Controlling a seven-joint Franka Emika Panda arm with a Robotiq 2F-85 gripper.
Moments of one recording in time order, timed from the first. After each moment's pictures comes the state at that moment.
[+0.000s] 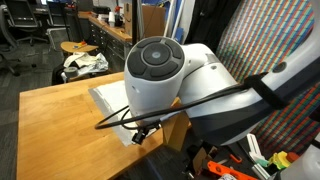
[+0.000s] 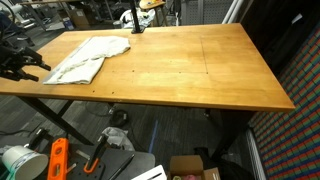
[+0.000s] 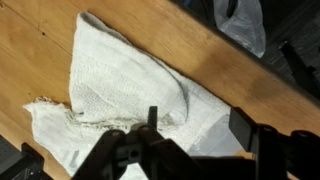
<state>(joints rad) 0.18 -0.08 0.42 -2.67 -0.90 2.62 0.80</state>
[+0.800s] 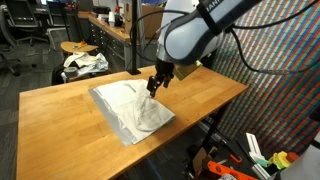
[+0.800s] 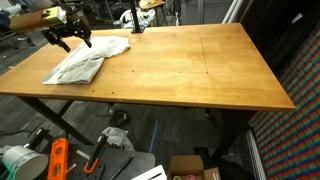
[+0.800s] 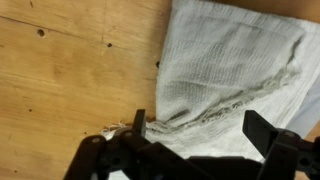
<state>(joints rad) 0.22 -0.06 -0.06 -2.50 -0.10 2.62 -0.05</state>
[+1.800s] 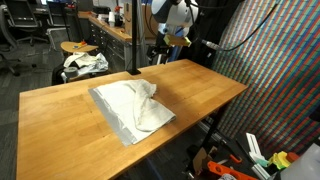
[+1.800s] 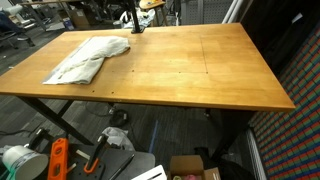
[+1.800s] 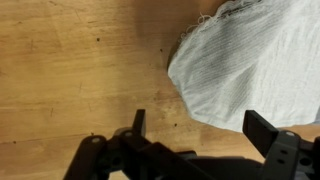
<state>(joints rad) -0.02 0.36 -0.08 -1.80 0.16 2.29 -0.17</state>
